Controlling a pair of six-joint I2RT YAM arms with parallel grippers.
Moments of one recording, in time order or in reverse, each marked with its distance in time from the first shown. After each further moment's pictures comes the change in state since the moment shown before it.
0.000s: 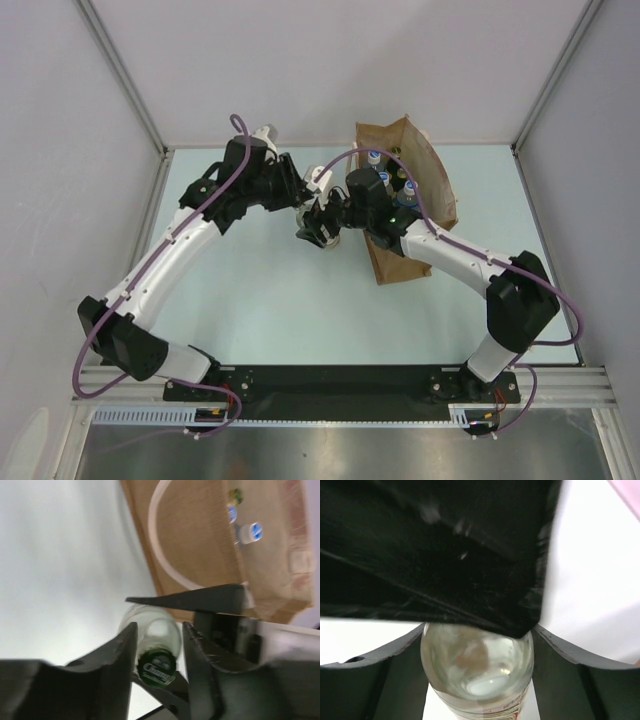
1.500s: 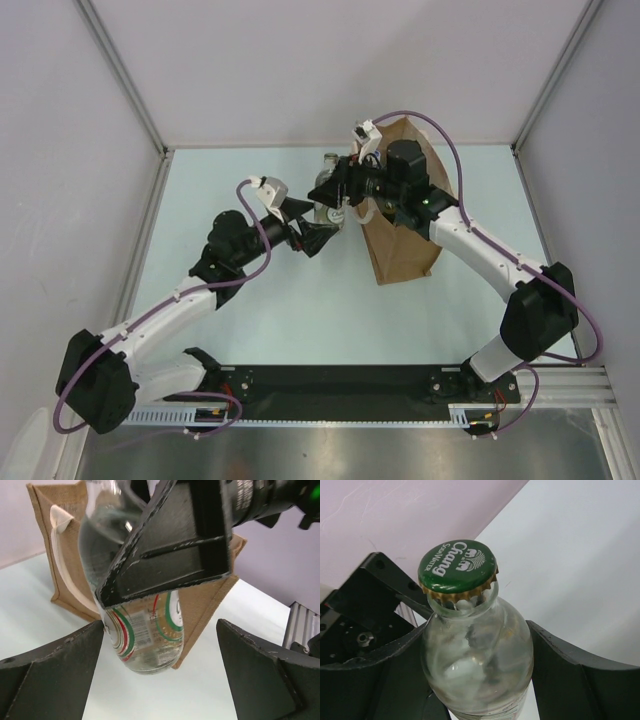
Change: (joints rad) left arm -0.077 -0.323 -0.786 1.159 0.274 0.374; right arm -0.172 -0.089 0.057 0.032 -0.123 0.676
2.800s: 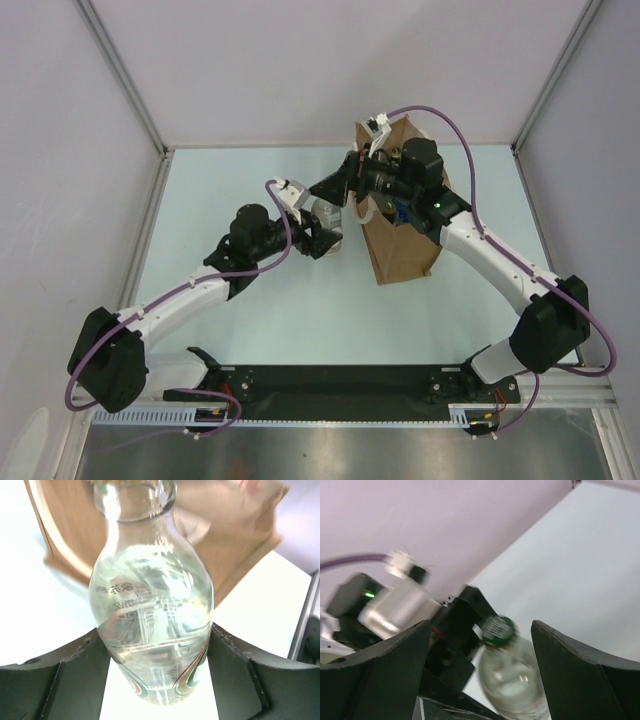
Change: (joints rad) left arm -0.031 0.127 0.072 -0.119 -0.029 0.059; right arm -0.010 -0.055 -0.022 0.080 -0.077 0.063
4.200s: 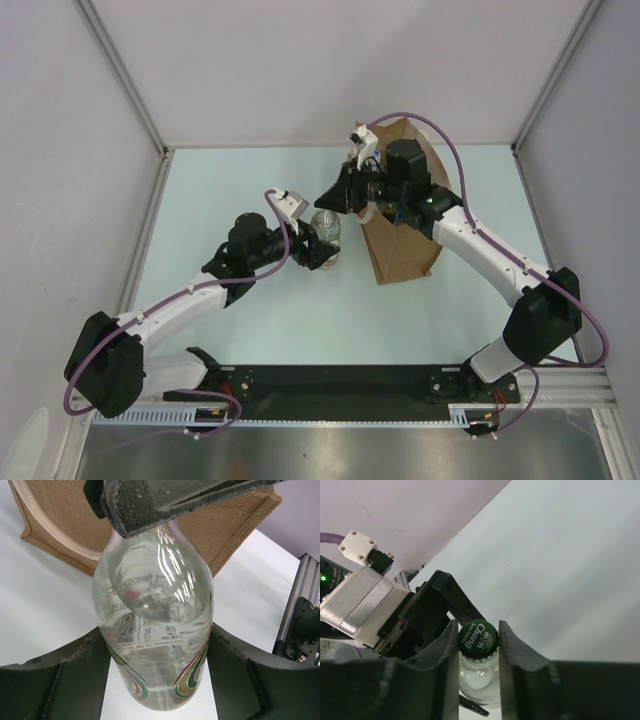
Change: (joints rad) left arm 0.010 -0.030 -0.099 -0.011 0.058 -0.018; right arm 0.018 0.033 0.050 -0.227 0.026 -0.161
